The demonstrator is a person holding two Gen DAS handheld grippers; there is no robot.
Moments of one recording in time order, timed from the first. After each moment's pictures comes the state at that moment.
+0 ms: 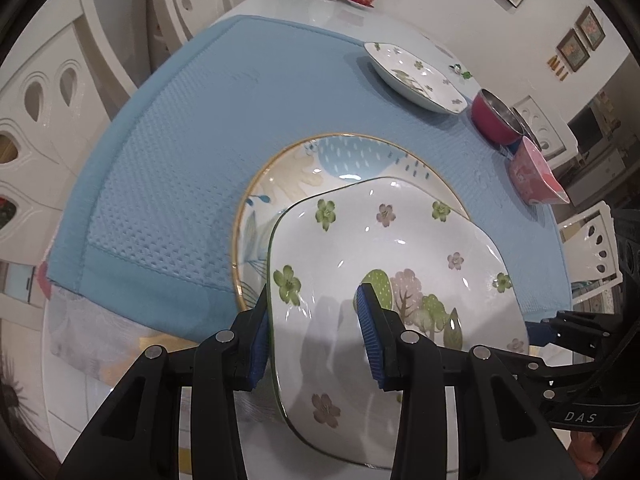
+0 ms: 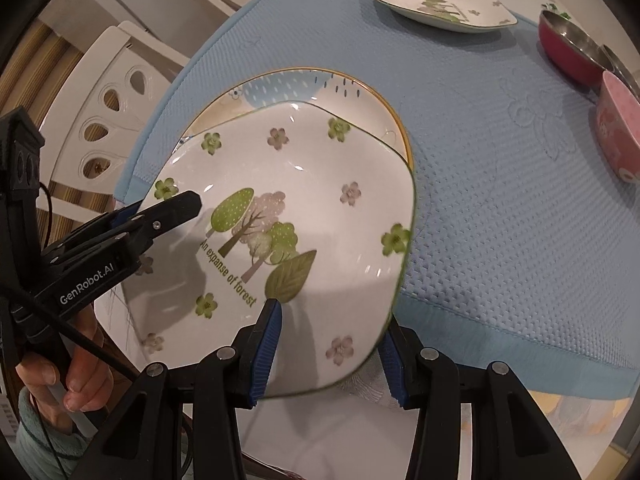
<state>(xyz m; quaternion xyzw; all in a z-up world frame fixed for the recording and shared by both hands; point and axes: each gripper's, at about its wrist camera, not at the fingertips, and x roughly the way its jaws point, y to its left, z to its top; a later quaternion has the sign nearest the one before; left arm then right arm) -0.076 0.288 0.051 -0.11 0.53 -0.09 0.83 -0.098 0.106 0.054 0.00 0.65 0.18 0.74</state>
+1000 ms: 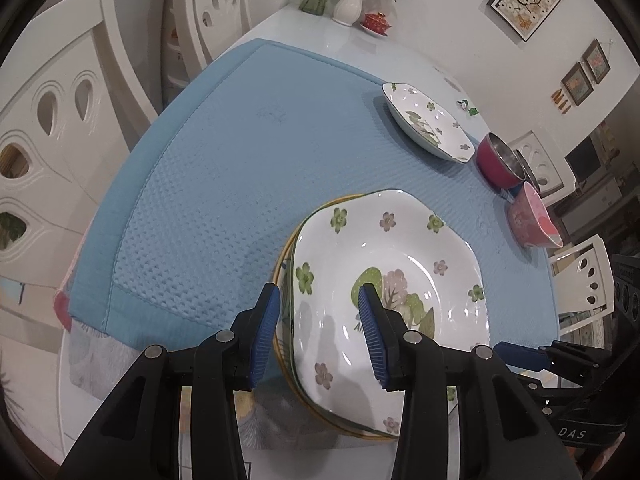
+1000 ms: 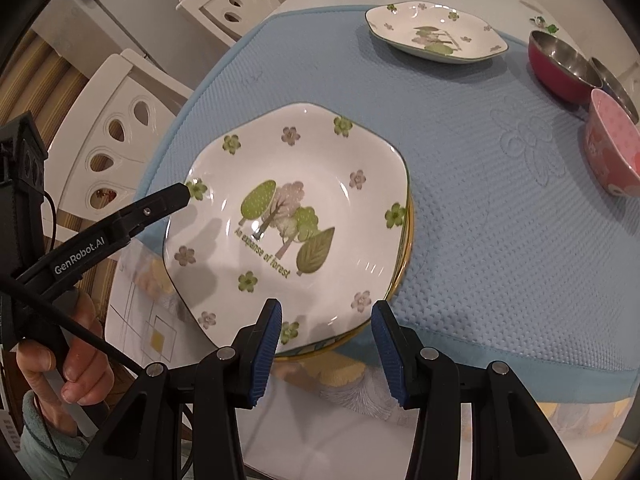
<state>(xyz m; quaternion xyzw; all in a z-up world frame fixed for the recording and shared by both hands) -0.055 0.316 0.069 -0.15 0.50 -0.09 0.85 -0.094 0.106 0.072 0.02 0.62 0.17 0.77</state>
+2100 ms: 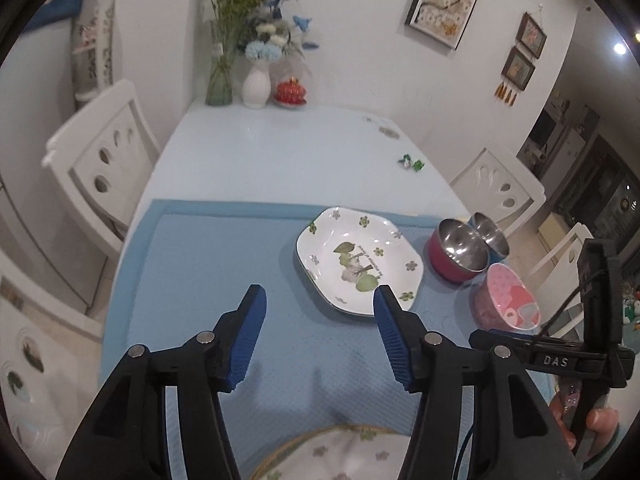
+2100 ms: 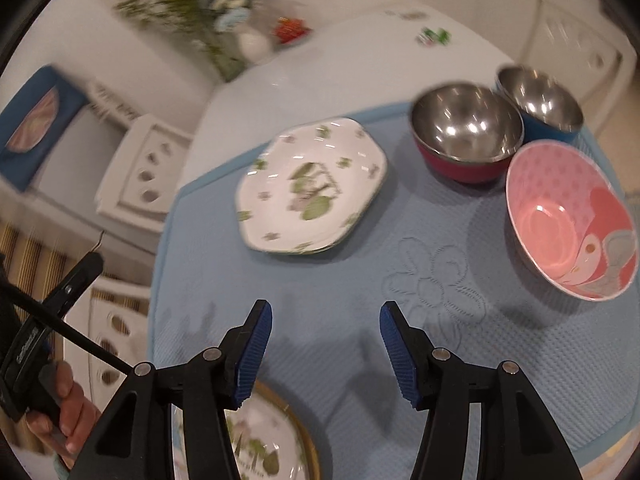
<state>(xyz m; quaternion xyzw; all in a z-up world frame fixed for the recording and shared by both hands) 0.113 0.249 0.169 -0.05 0.41 -0.18 0.89 0.071 -0.016 0.116 0.21 0.54 0.05 0.81</state>
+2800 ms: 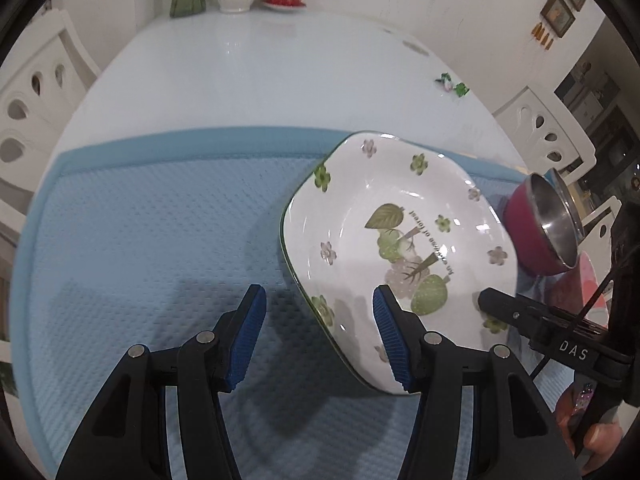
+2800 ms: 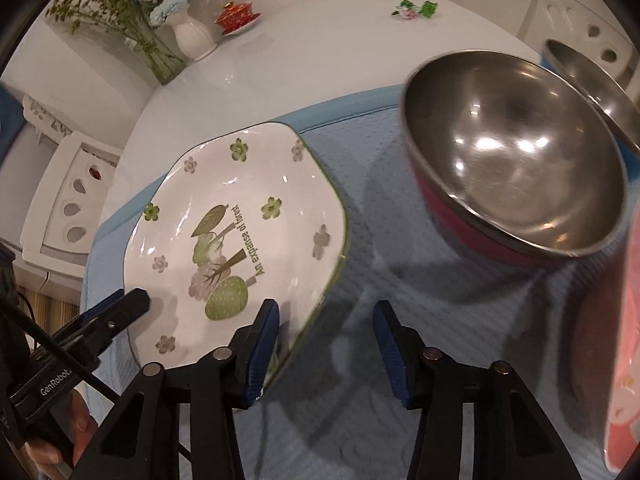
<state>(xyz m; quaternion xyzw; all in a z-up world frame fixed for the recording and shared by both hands) 0.229 0.195 0.034 -0.03 0.53 -0.19 0.83 0.175 -0.030 0.033 0.18 0.55 -0.01 0.82</state>
